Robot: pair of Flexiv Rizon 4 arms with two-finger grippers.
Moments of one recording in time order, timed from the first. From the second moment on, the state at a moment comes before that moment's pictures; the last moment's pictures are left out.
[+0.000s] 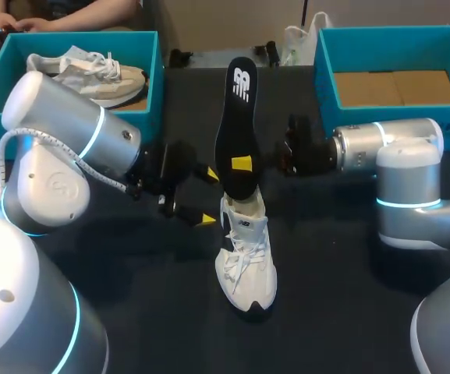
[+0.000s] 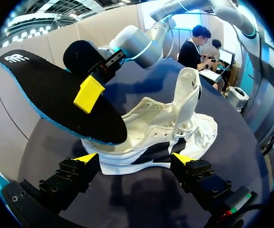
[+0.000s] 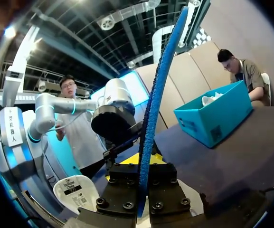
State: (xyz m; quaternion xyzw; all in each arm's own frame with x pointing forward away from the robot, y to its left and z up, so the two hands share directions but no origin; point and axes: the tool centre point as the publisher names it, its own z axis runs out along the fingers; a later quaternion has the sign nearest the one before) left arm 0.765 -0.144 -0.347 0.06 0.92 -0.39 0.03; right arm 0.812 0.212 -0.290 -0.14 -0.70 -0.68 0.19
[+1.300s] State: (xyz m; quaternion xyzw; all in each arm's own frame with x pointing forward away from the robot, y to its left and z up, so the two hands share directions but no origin) left arm 0.769 -0.150 -0.346 0.05 0.92 -0.40 0.03; right arm 0.802 0.203 -0.314 -0.15 -0.70 -0.68 0.18
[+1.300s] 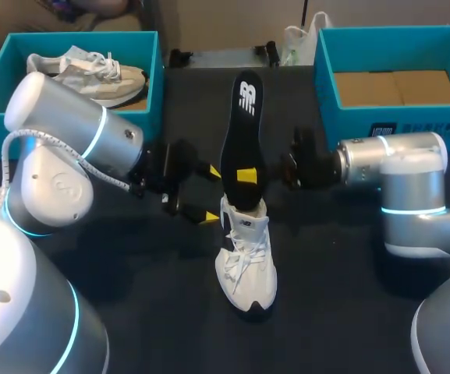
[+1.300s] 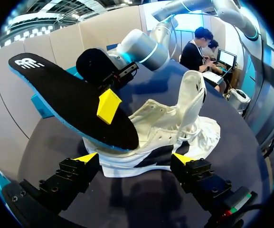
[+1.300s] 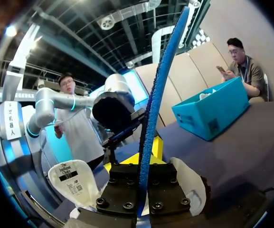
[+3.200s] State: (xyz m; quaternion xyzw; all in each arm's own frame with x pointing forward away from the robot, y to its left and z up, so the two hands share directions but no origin) left arm 0.772 -0.150 -0.353 0.05 0.92 -0.39 0.02; right arm 0.771 0.205 -0.340 -0.19 -0.71 -0.65 0.19
